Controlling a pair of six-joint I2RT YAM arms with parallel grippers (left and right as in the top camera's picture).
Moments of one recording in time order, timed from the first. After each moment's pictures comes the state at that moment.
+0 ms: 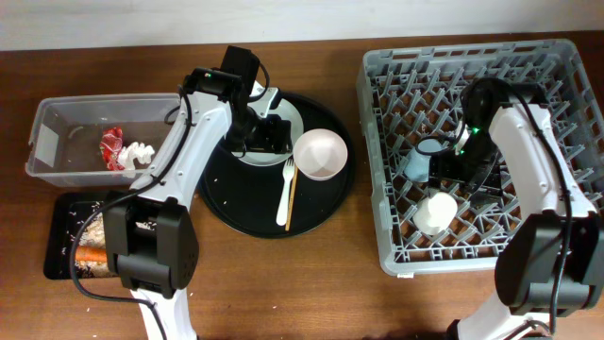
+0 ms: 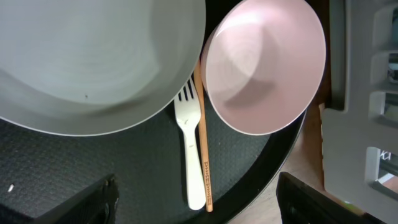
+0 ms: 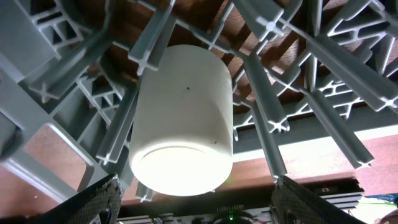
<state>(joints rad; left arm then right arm) -0.29 2.05 1.83 -1.16 0.32 -0.08 -0.08 1.83 1.55 -1.52 -0.06 0.18</state>
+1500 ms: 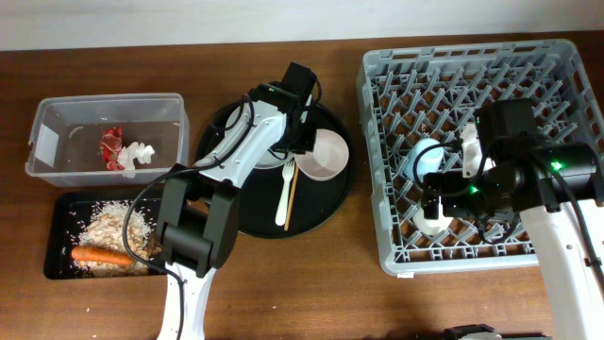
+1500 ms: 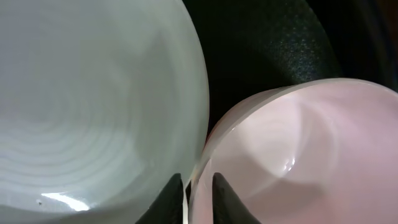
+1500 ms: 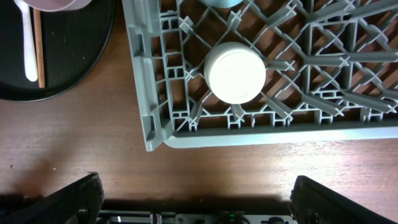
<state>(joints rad) -0.46 2.27 1.89 -0.95 0.06 -0.27 0.08 1.32 1.49 -1.53 -0.06 0.16</state>
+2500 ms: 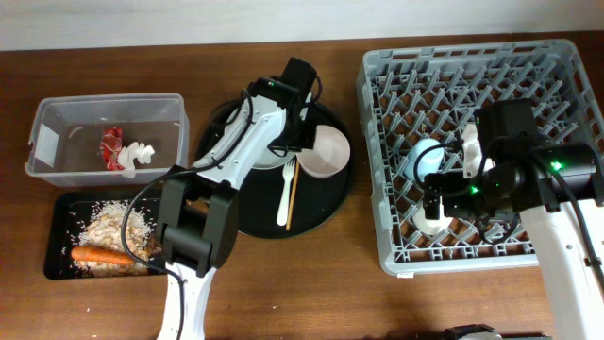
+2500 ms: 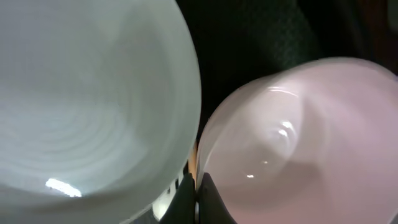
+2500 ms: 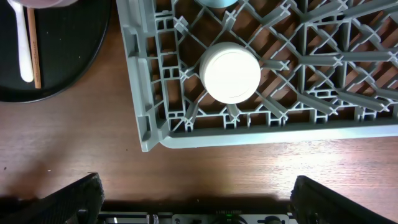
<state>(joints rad) -0.46 2.27 1.96 -1.05 0.07 -0.27 0.08 1.32 1.49 -1.53 -0.05 0.16</state>
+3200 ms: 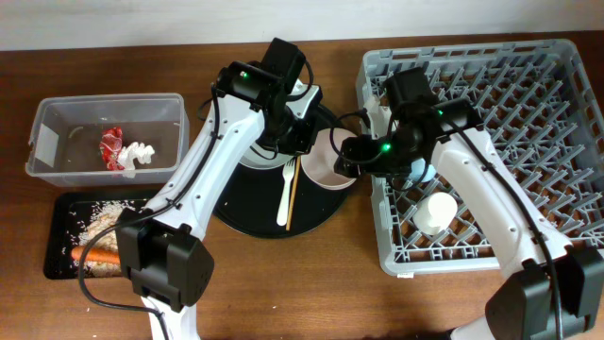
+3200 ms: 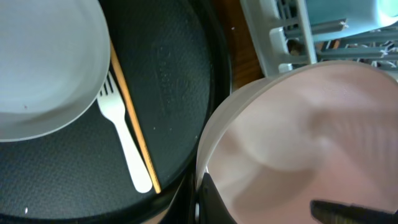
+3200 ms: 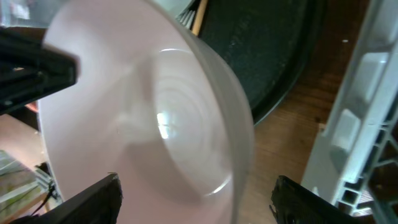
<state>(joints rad) -0.46 2.02 1.99 -1.29 0.31 -0.13 0.28 1.68 1.48 -1.08 -0.45 0.22</state>
